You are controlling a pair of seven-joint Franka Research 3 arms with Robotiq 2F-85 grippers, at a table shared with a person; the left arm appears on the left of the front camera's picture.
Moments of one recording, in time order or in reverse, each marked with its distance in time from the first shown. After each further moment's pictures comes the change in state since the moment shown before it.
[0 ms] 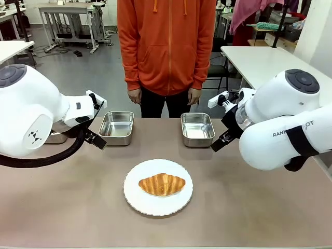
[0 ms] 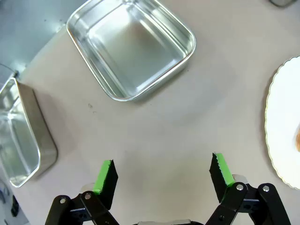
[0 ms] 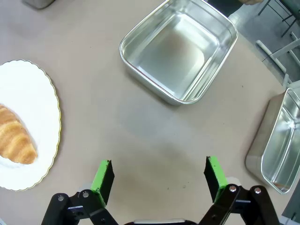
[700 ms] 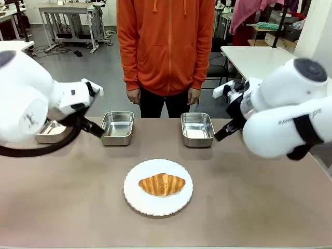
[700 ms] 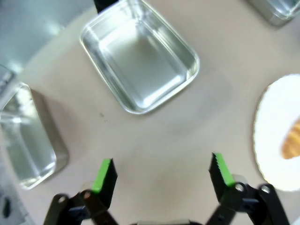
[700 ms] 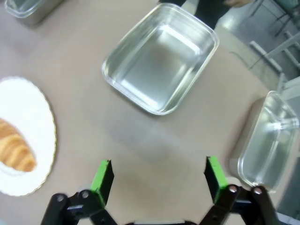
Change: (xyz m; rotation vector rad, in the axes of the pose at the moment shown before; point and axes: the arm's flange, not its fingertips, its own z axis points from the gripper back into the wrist) left arm 0.027 0.029 0.035 -0.054 -0.041 0.042; right arm 0.021 -0.036 0.029 -0.026 -0.045 -0.060
